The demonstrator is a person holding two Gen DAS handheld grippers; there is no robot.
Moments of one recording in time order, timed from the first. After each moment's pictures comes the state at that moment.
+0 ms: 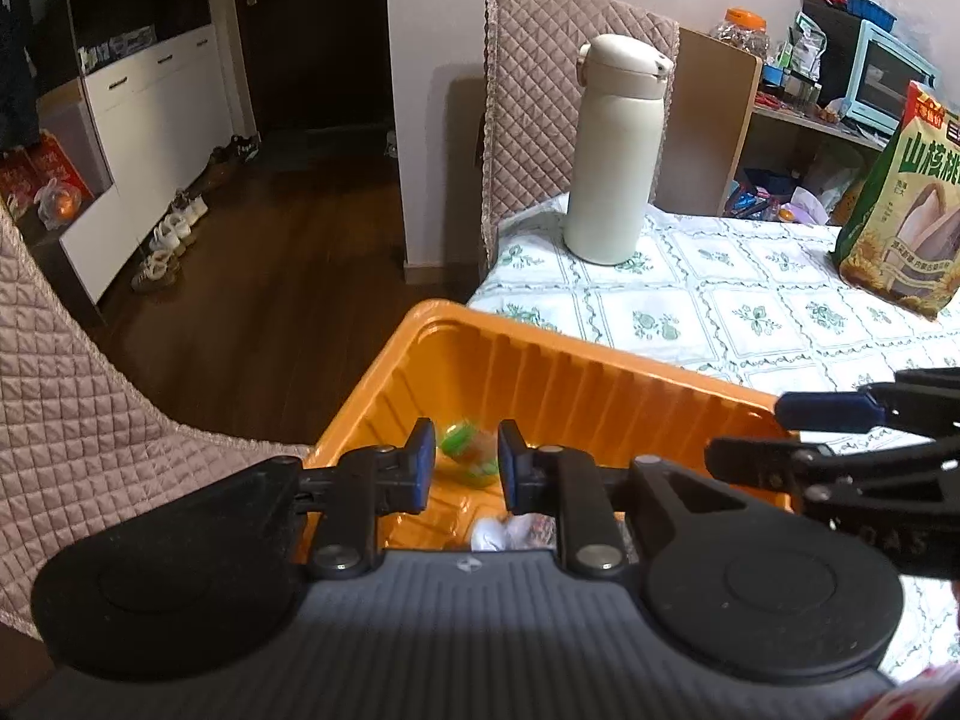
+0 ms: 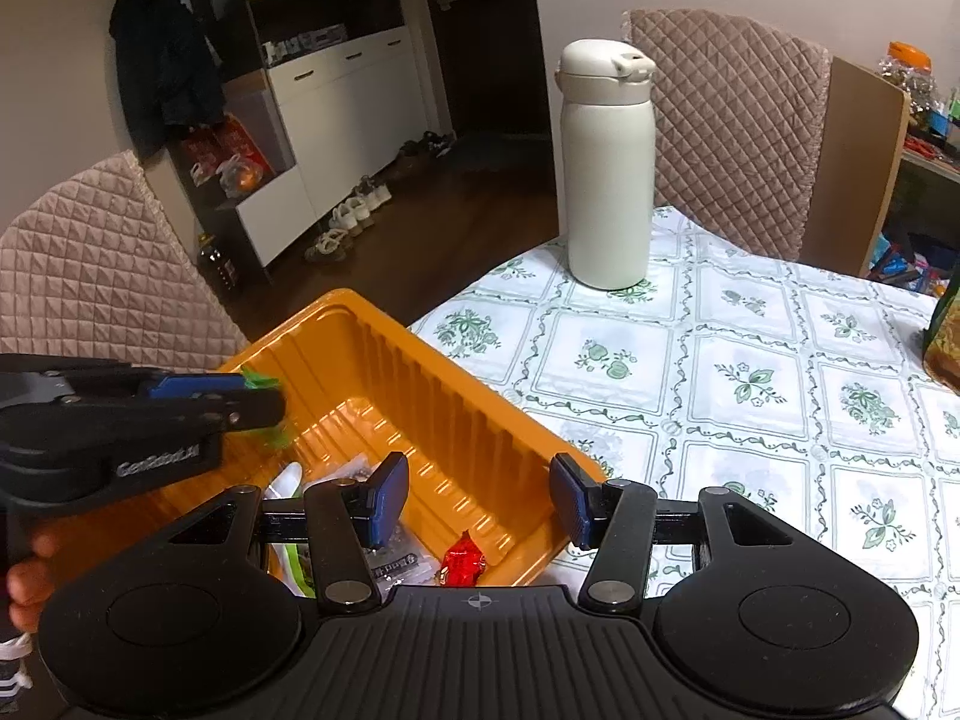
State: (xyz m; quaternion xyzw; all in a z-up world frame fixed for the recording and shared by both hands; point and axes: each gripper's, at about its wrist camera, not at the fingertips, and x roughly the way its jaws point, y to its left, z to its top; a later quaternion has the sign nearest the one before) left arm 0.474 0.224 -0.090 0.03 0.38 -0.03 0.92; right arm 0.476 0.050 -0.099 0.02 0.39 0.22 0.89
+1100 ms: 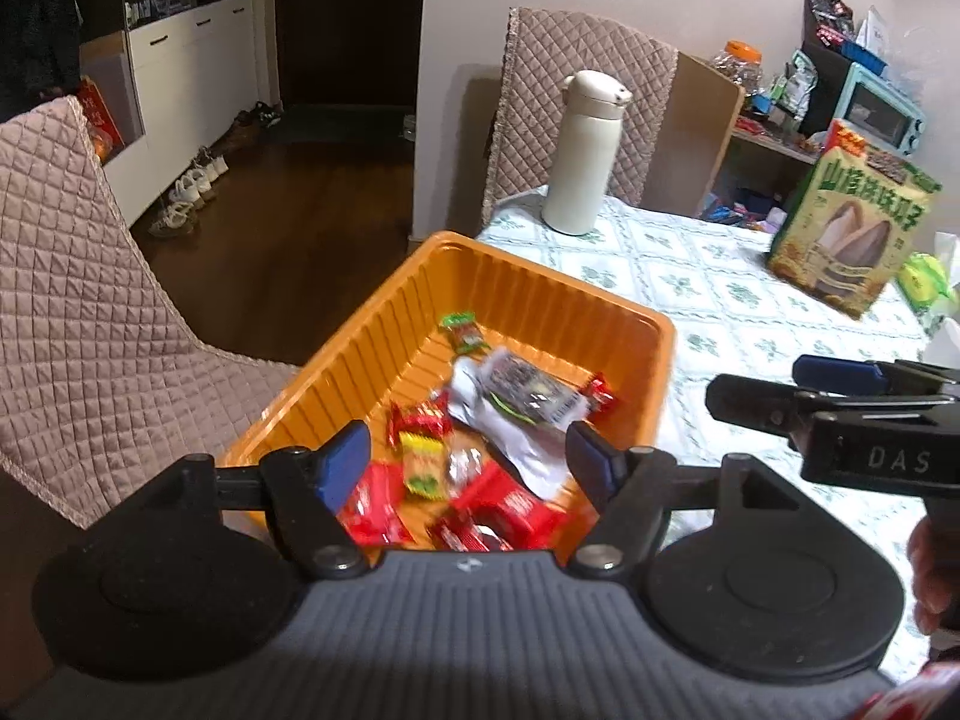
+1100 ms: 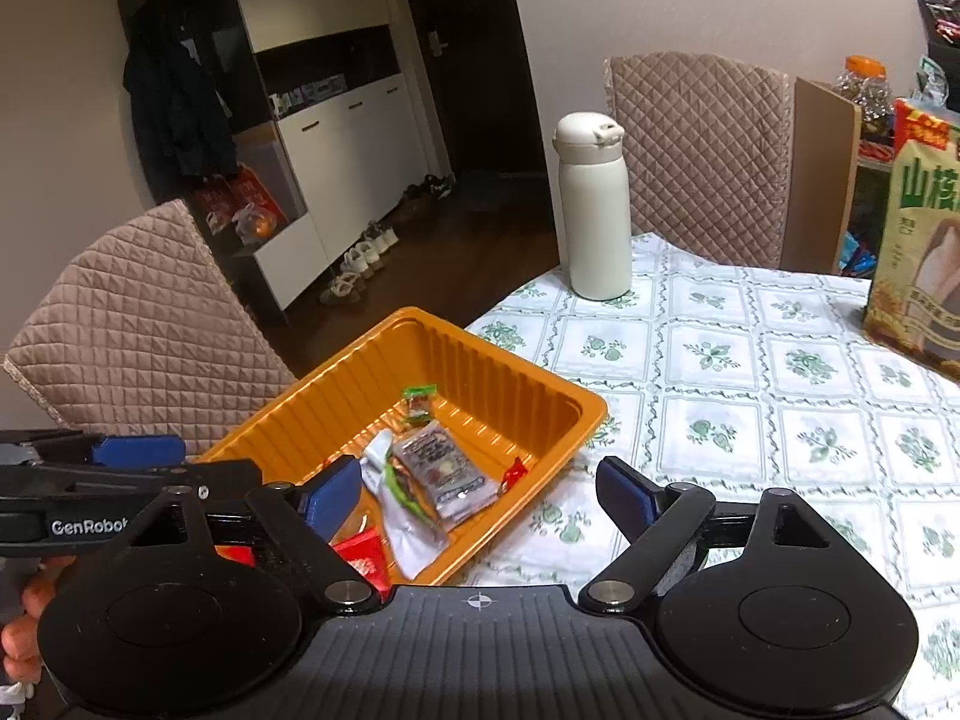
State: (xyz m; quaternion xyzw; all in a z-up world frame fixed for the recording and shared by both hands) left arm 0.332 0.230 -0.026 -0.04 0.39 -0.02 0.92; right arm 0.359 0.033 -0.040 0.06 0.35 0.21 0.91
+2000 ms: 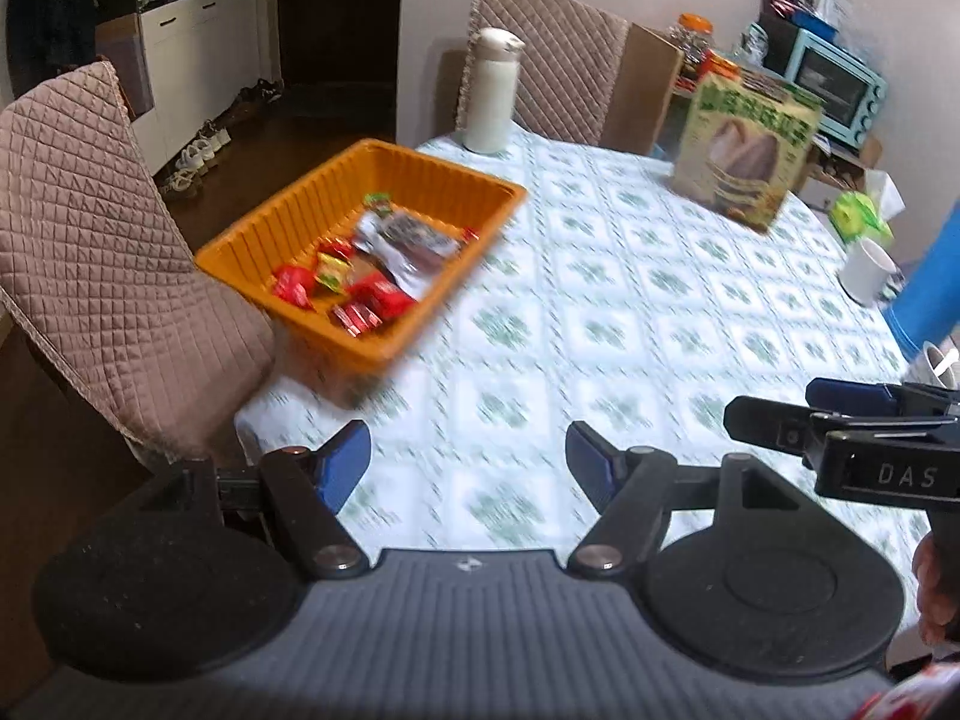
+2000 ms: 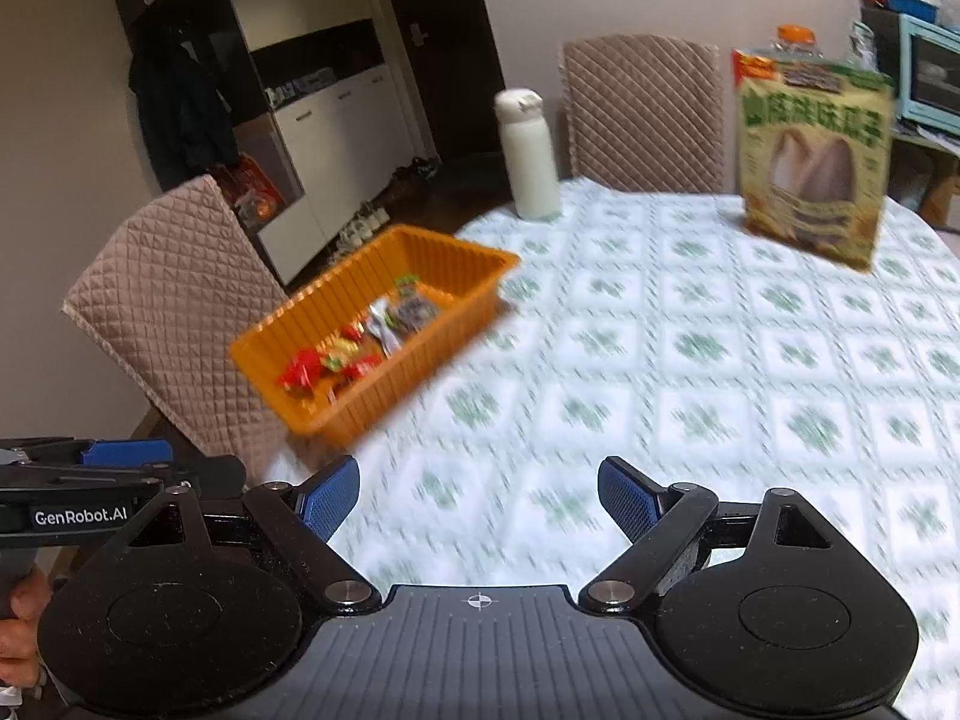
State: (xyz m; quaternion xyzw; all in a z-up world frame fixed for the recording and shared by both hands) left arm 0.153 0.122 -0.009 -0.04 0.41 -0.02 0.91; right arm 0.176 -0.077 -0.019 0.07 0.38 0.20 0.90
